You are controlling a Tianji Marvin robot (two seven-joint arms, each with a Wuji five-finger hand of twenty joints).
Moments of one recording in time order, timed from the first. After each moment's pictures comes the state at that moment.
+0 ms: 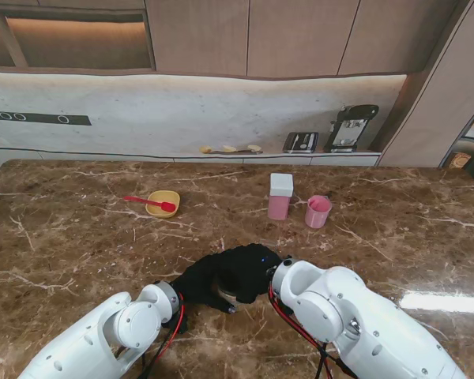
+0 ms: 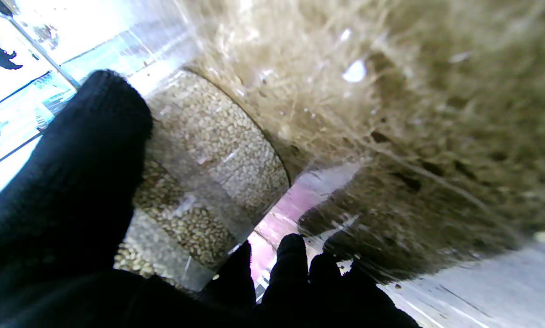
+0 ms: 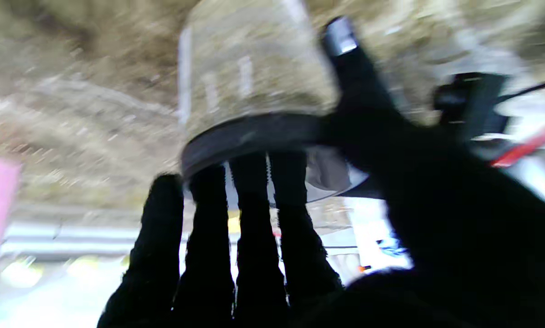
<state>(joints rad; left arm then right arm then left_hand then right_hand) 1.43 -1.10 -0.85 -1.41 0.44 -0.04 -0.11 -1.43 -1.01 0.89 -1.82 -0.92 -0.04 0.43 0.57 -0.65 0.54 -0.13 0.22 -0.13 0.48 0.48 0.15 0.00 0.08 0.38 0.01 -0.13 0.02 0.39 -0.12 -0.26 0.04 0.28 0.57 -0.75 1.12 -0.10 0.36 0.06 0.15 0.59 0.33 0.02 0.22 0.45 0.30 0.02 0.23 0.37 0.21 0.01 0.64 0.51</state>
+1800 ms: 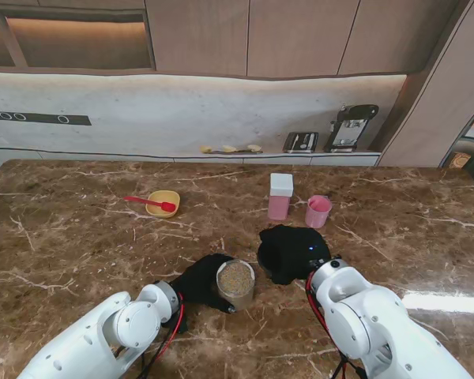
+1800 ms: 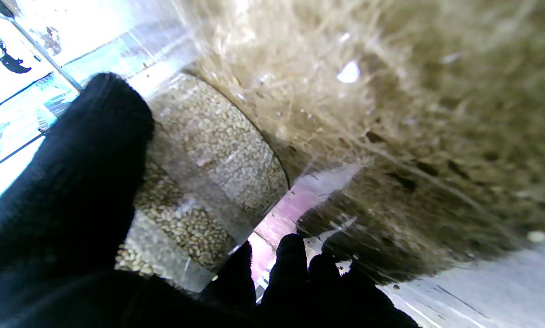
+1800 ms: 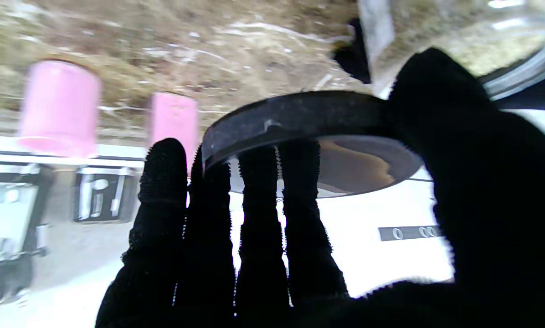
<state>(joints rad) 1.43 -1.10 -0.85 -1.41 0.44 -0.04 -0.12 -1.71 -1.05 1.19 -1.93 -1.13 0.10 0.22 0.57 -0.64 0.54 -0.13 0.21 -0.12 0.48 0.48 0.15 0.00 0.08 0.38 0.00 -0.14 0.02 0.39 -0.12 -0.27 0.04 0.28 0.43 -0.90 1.00 -0.17 0.44 0.03 0.34 0.73 0.50 -0.02 0.42 0.60 0.63 0.04 0.53 0.62 0.50 0.00 0.99 0.58</state>
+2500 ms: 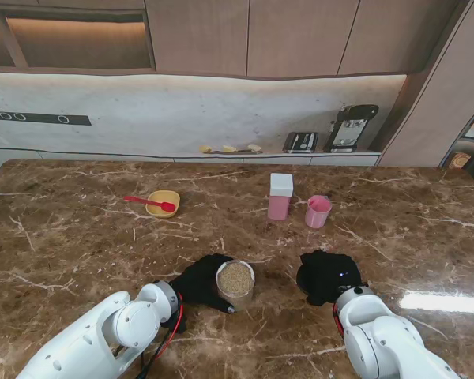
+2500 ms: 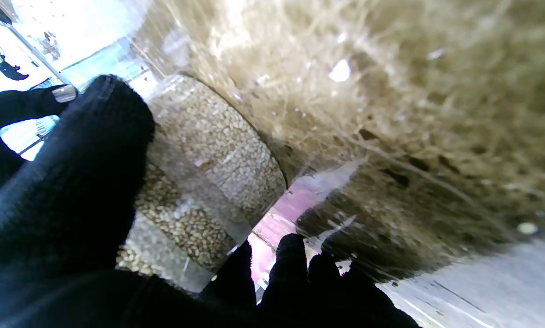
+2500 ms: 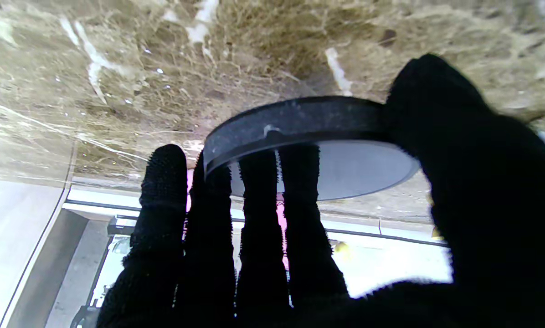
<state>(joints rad) 1.43 -1.10 -0.86 -1.41 0.46 -0.04 -0.13 -1.81 -1.04 1.25 -1.79 -1.22 0.21 0.15 0.57 -0.63 0.54 -0.13 0.21 -0.12 0.46 0.48 0.15 -0.01 0.08 0.38 0.00 -0.14 0.02 0.39 -0.12 -0.27 0.04 0.28 0.43 -0.87 1.00 -0.17 0.42 0.03 0.32 0.74 0.46 -0.02 0.43 0.60 0.58 0.03 0.56 0.62 0.44 0.00 0.96 0.56</state>
